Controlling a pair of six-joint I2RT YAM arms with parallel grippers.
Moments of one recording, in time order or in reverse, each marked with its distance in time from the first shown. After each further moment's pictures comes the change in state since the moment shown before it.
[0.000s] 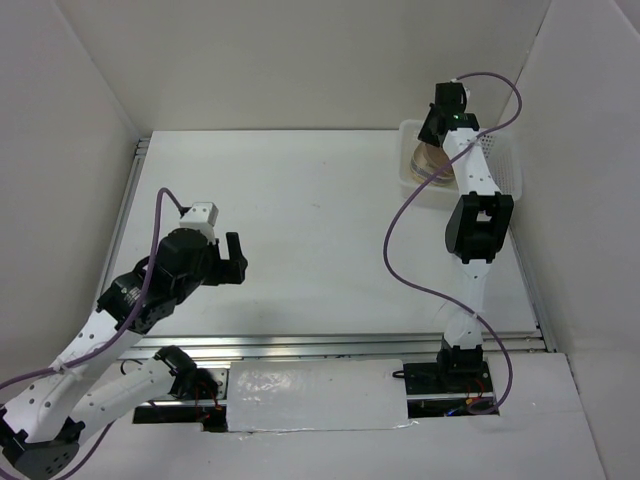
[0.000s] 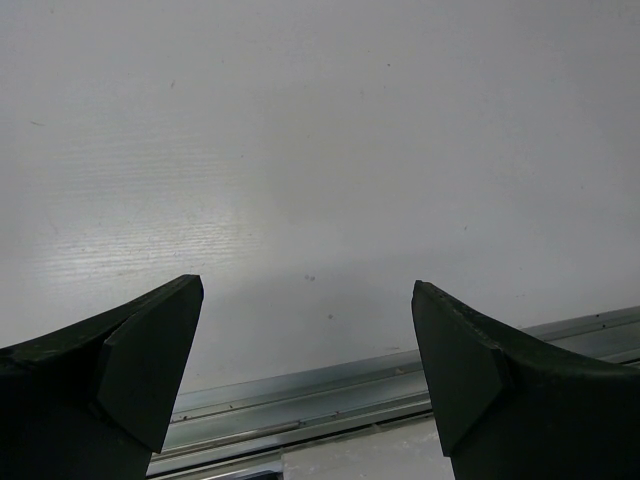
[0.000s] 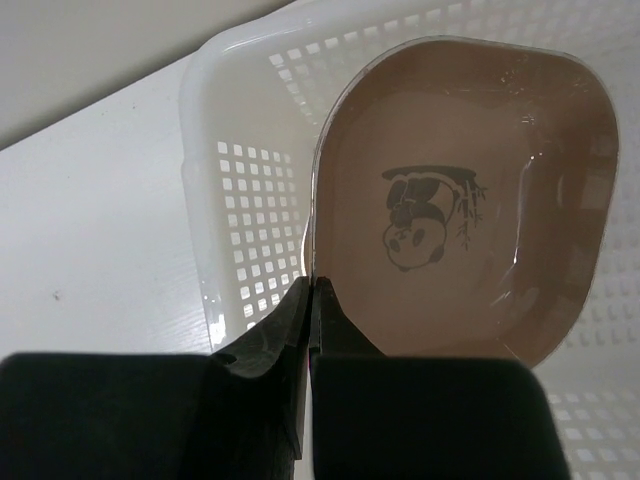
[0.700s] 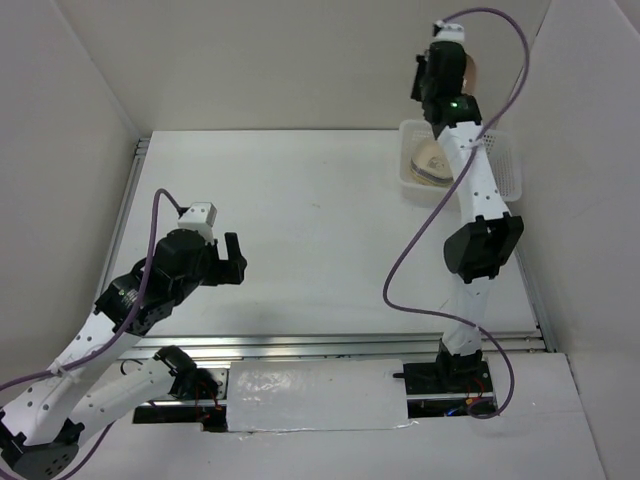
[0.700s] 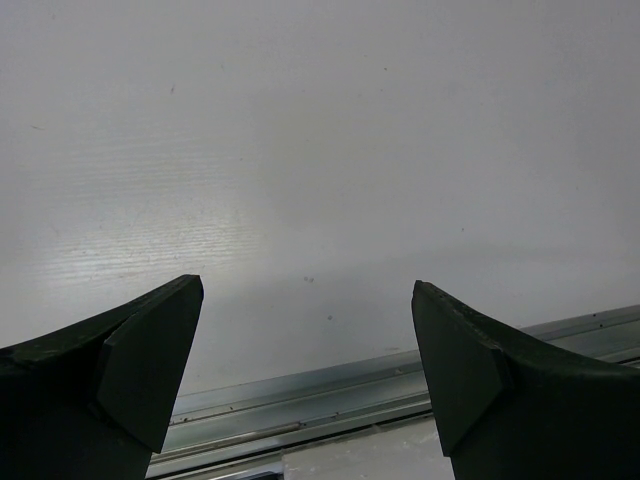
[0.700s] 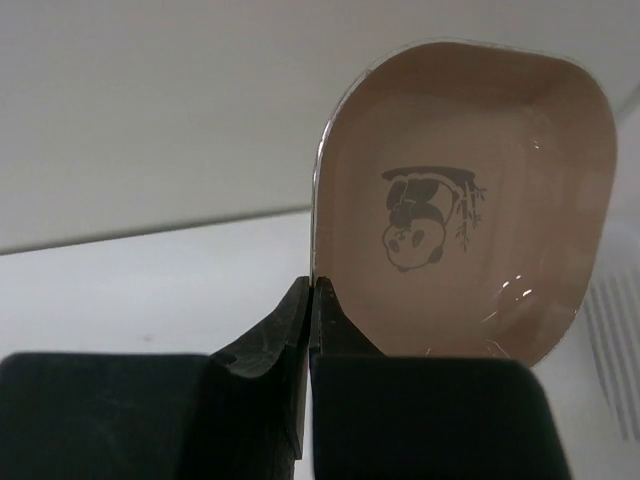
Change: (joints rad) left arm 0.000 -0.009 0.000 0.000 0.002 0.006; right arm 0.221 -0.239 0.079 0.173 0.110 -0.321
